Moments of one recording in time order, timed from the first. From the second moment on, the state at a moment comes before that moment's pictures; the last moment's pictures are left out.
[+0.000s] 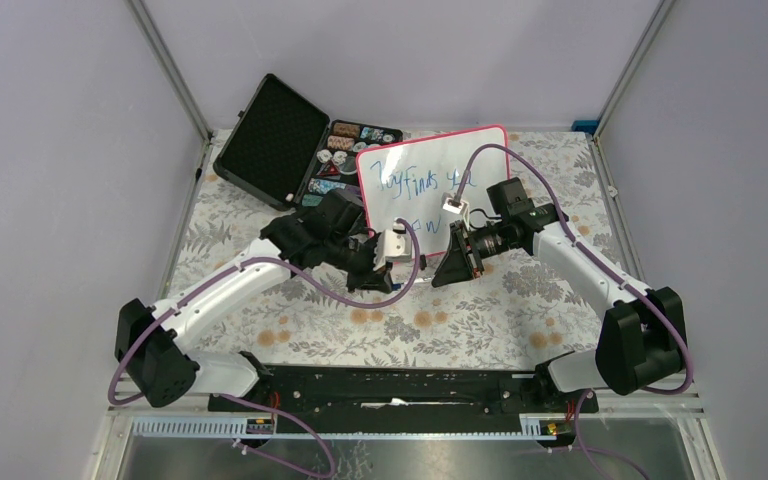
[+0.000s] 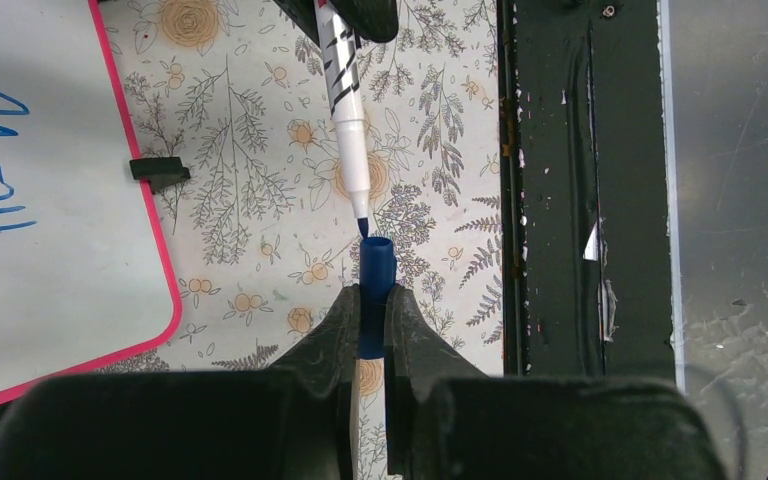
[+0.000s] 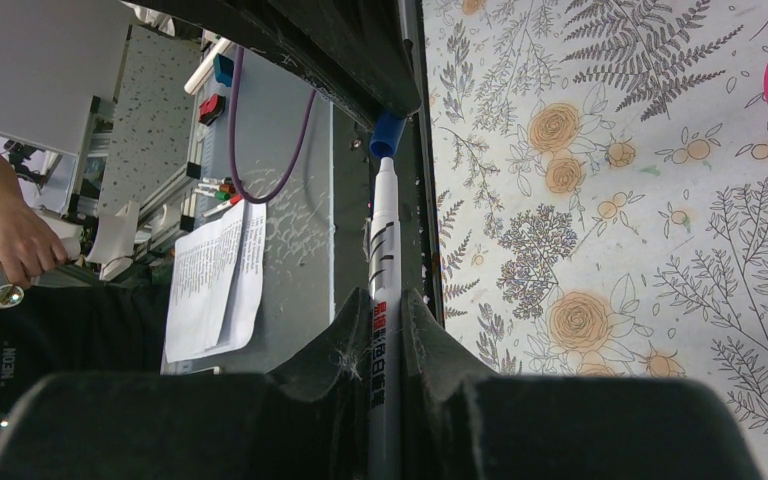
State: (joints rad) left arm -0.75 1.31 1.16 -0.75 0.69 0.58; right arm 0.36 1.40 1.03 -0.75 -1.25 -0.33
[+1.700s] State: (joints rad) left arm -0.76 1.42 1.25 -0.74 0.70 0.41; right arm 0.42 1.40 1.04 -0.70 -1.17 -0.31
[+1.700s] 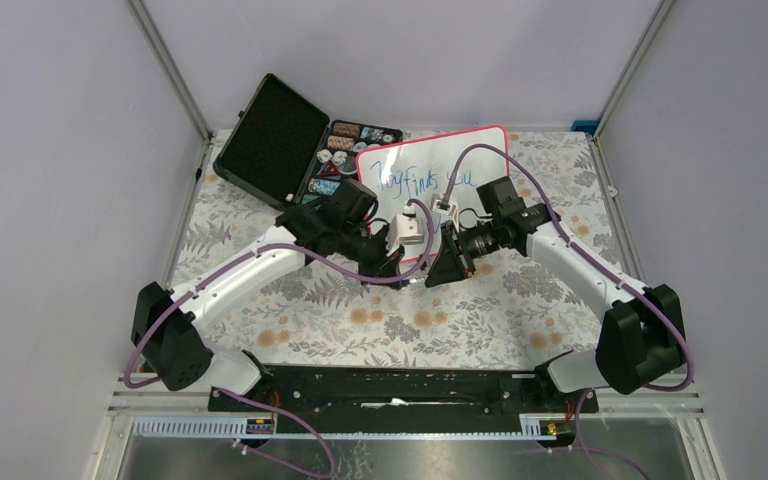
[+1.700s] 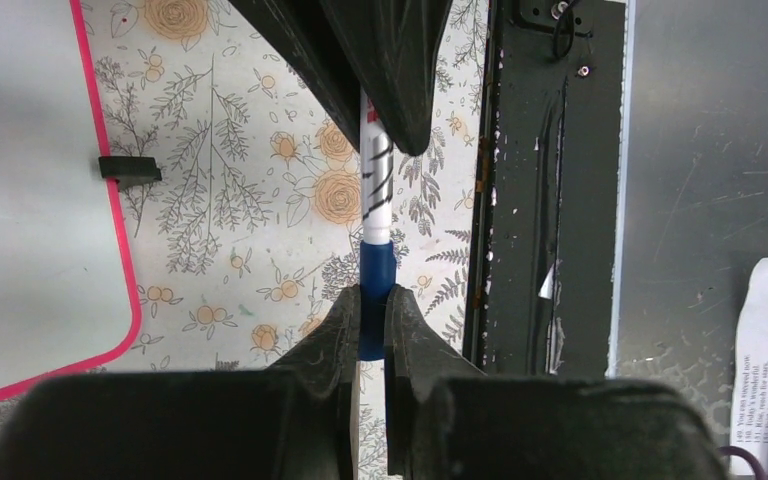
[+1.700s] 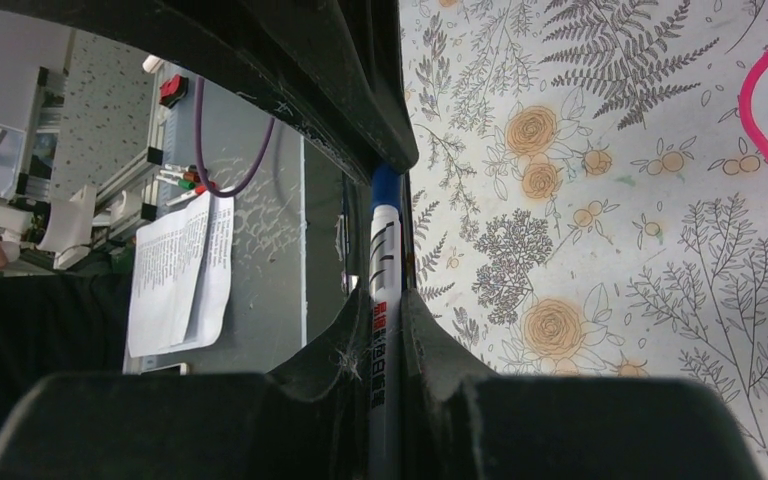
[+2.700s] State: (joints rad) left arm -0.41 1.35 1.28 -0.54 0.92 0.11; right arm 0.30 1.57 1.14 -0.61 -1.34 -0.12
